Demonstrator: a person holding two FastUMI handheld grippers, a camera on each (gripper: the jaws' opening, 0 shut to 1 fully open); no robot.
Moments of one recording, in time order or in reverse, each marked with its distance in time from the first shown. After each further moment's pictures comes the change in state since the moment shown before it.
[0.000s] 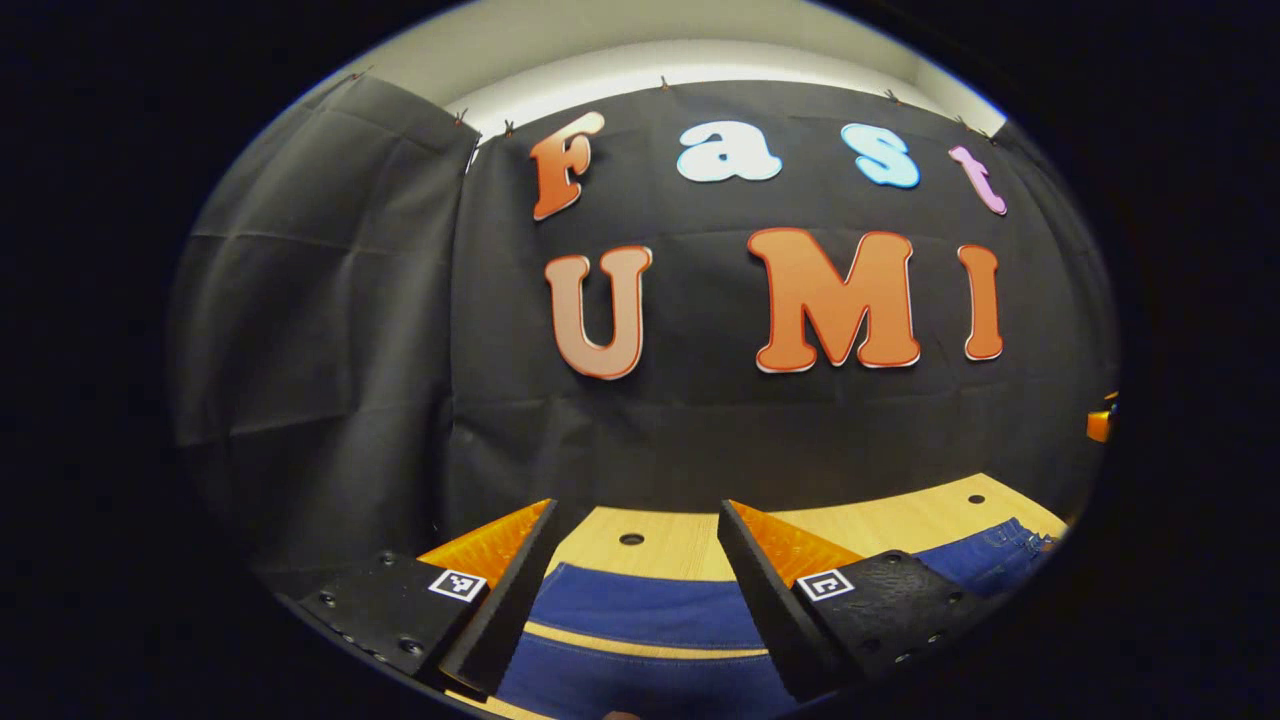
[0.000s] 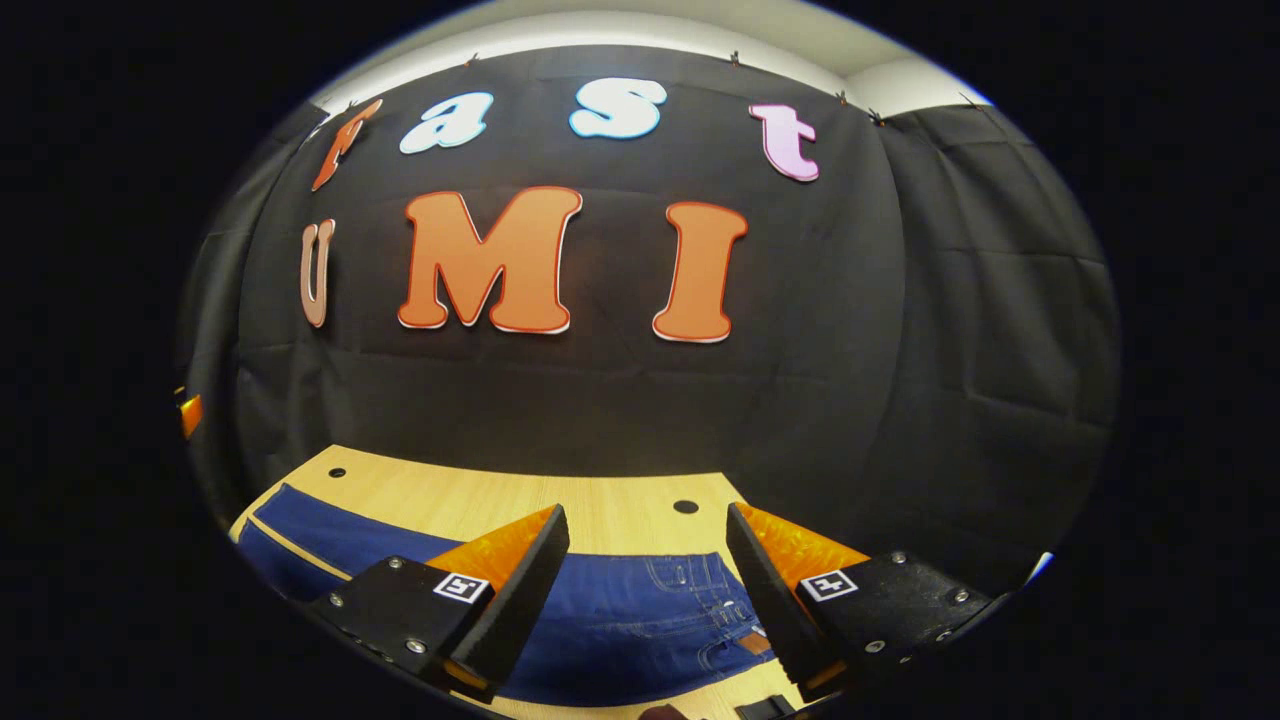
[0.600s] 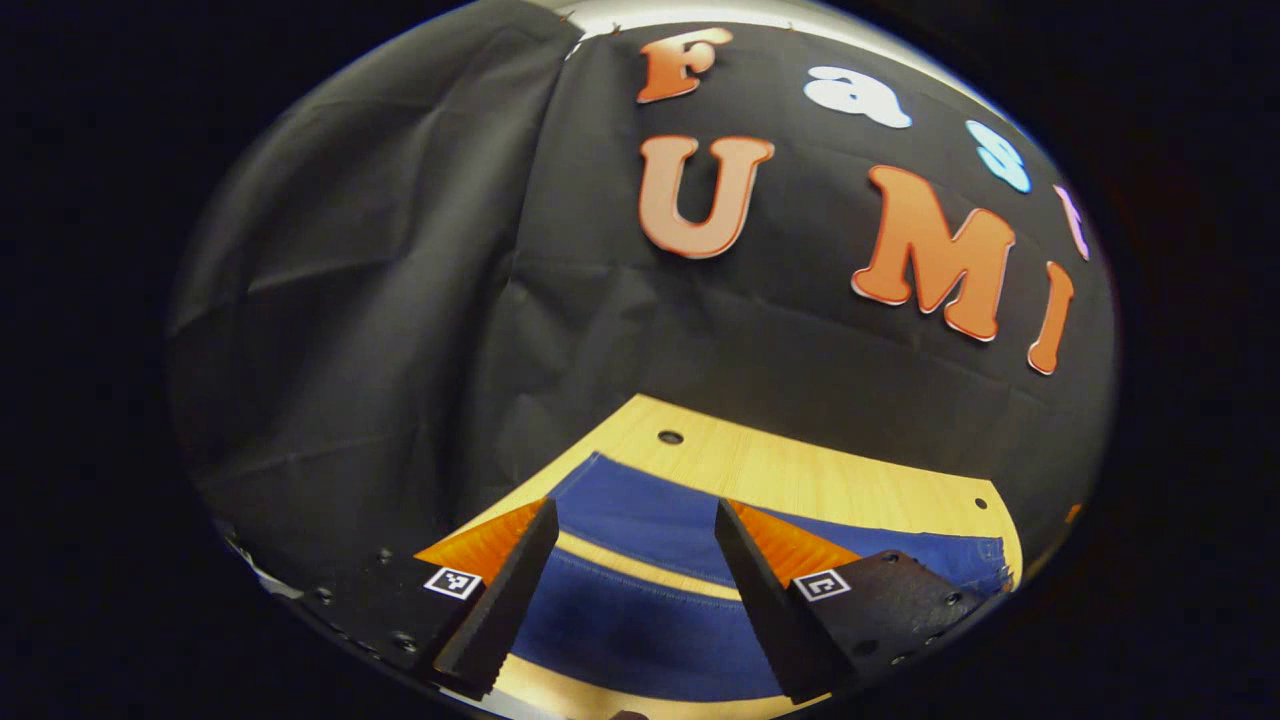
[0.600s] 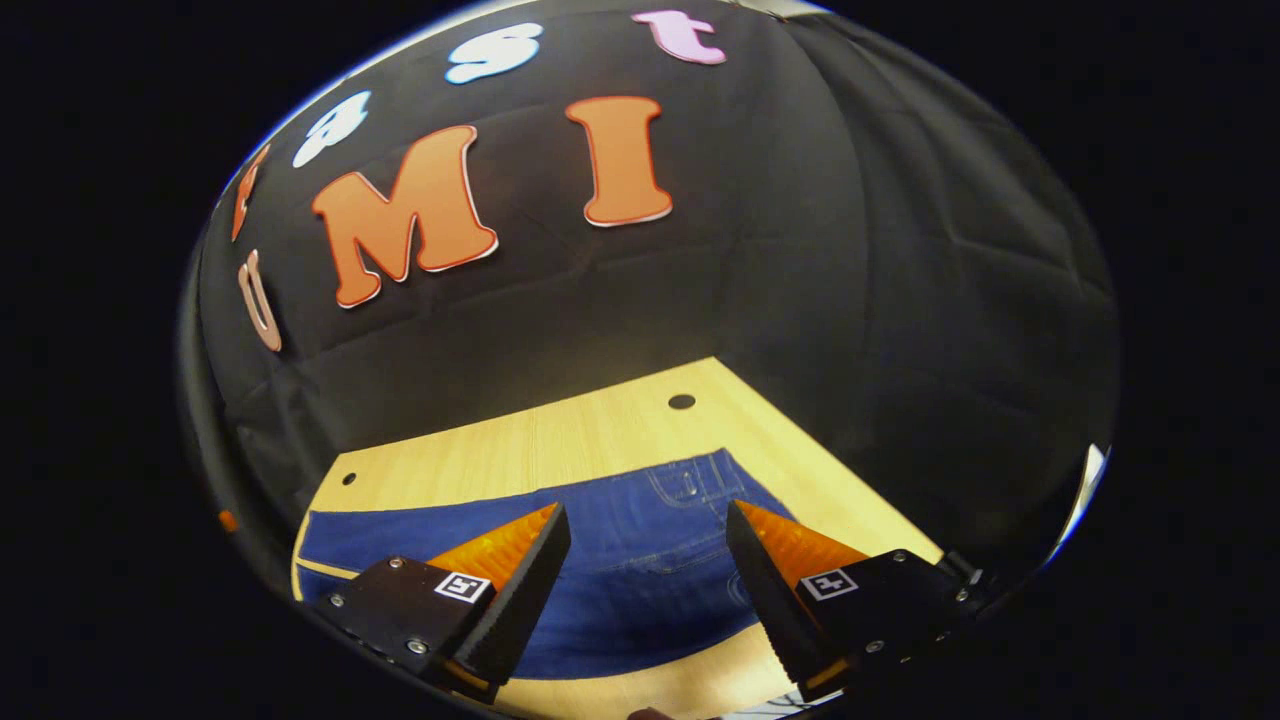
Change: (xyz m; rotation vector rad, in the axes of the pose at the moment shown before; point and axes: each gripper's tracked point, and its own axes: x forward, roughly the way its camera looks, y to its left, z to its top) left arm 0.006 0.077 -0.115 -0.271 0.345 0.101; right arm 0.019 -0.031 -0.096 0.292 0.314 -0.017
